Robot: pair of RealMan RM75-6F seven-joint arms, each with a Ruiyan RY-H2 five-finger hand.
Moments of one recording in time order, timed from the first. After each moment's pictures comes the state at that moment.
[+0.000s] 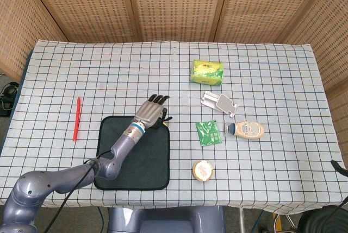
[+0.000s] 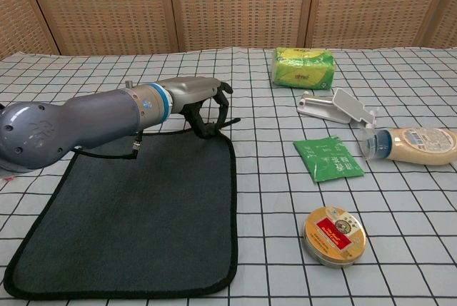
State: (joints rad) left arm -1.07 -1.85 -0.26 -1.03 0.91 0.68 0.33; right arm 0.00 -0.94 0.16 -1.69 -1.38 1.56 0.06
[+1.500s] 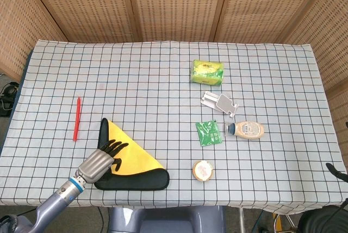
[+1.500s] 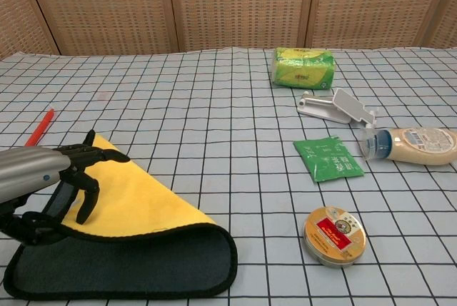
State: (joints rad) left arm -0.55 -1.39 0.21 -1.61 1.53 1.12 0.14; right arm -0.02 -0.93 0.14 -1.72 -1.44 1.60 0.06
